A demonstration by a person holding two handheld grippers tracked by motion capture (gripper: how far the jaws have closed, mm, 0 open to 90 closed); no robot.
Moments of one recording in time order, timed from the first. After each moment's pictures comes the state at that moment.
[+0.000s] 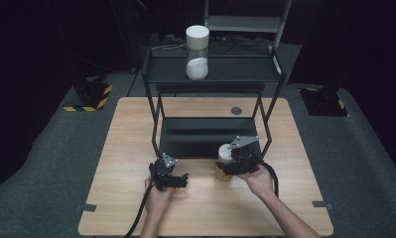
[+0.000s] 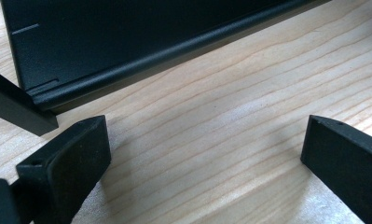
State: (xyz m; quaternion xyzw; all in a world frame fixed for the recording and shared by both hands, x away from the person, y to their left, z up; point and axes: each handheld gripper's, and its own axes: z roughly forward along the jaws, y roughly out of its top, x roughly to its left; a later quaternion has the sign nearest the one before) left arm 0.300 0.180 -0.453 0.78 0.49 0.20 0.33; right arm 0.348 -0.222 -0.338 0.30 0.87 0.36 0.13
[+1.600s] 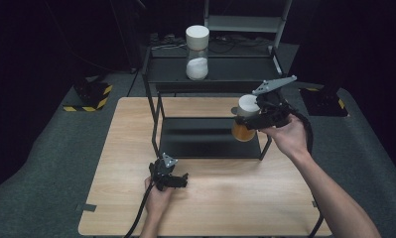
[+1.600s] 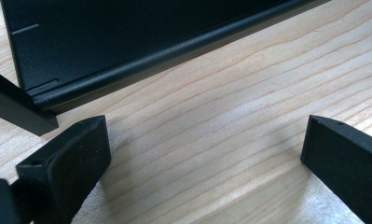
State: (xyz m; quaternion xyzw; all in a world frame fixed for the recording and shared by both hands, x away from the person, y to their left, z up) left arm 0.300 0.180 -0.452 0.78 0.49 0.20 0.33; right arm 0.368 -0.254 -0.168 0.30 0.86 0.38 0.17
